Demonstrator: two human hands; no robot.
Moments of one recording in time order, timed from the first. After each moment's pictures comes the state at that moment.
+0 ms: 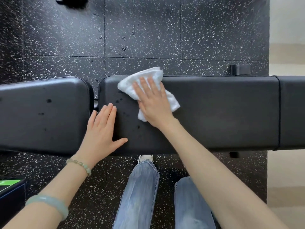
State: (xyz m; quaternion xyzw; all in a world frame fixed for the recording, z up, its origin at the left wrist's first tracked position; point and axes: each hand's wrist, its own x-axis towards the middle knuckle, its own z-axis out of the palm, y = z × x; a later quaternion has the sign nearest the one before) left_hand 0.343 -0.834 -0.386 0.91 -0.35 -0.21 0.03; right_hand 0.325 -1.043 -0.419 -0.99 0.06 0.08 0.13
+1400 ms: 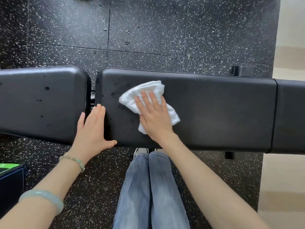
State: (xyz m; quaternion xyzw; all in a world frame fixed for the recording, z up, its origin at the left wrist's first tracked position) left_hand 0.320 -0.828 -0.379 0.93 -0.24 -0.28 -0.01; right_hand 0.263 -1.042 -0.425 -0.99 0.03 0.06 0.11
